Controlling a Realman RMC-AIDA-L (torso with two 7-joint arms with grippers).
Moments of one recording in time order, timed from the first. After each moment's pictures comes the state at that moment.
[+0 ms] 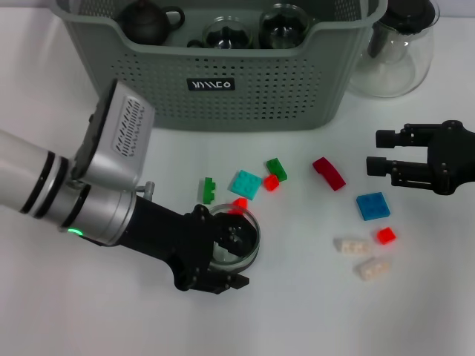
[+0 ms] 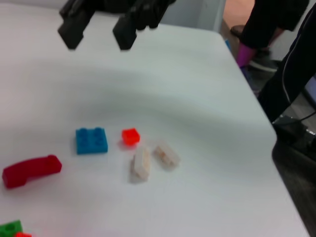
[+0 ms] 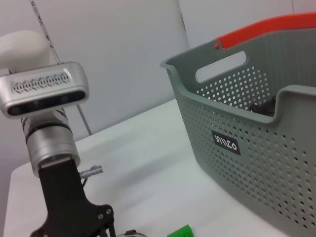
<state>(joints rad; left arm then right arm) -0.53 -2.18 1.08 0.82 2.25 1.60 -1.32 0.45 2.04 -0.72 -0.77 -2.01 -1.68 1.48</state>
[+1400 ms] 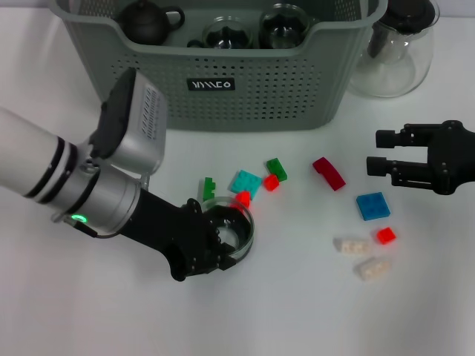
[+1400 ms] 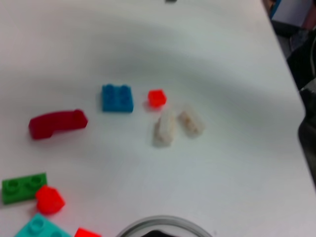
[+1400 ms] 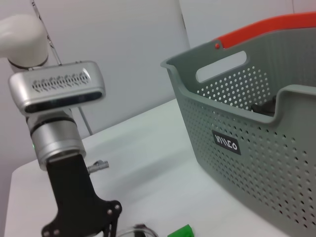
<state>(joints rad) -0.51 -2.18 1.19 0.96 2.30 1.57 -1.56 0.46 2.04 -0.72 -0.77 -2.01 -1.68 1.48</state>
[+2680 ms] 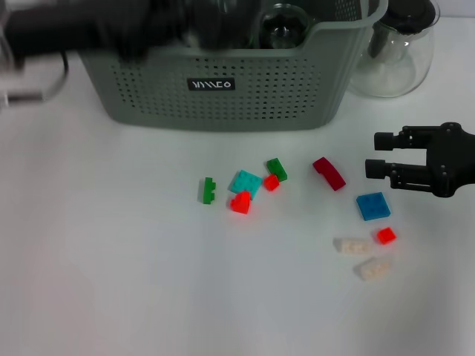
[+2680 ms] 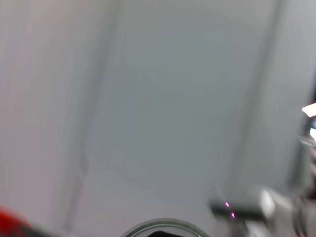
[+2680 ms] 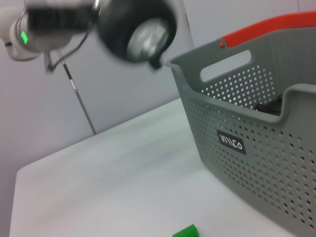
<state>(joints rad) -0.62 -2.11 0.55 0.93 1.81 1.90 -1.74 0.45 2.04 -0.72 -0.77 -2.01 -1.69 1.48</state>
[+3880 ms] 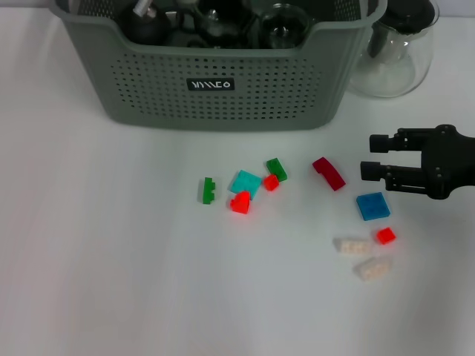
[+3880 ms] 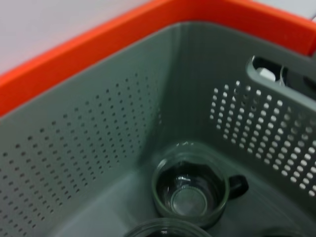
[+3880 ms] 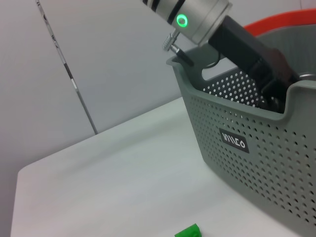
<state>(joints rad) -1.17 -2.10 1.06 0.60 2.72 0.94 -2.45 0.45 2.05 -0.73 -0.77 -2.01 -1.68 1.48</state>
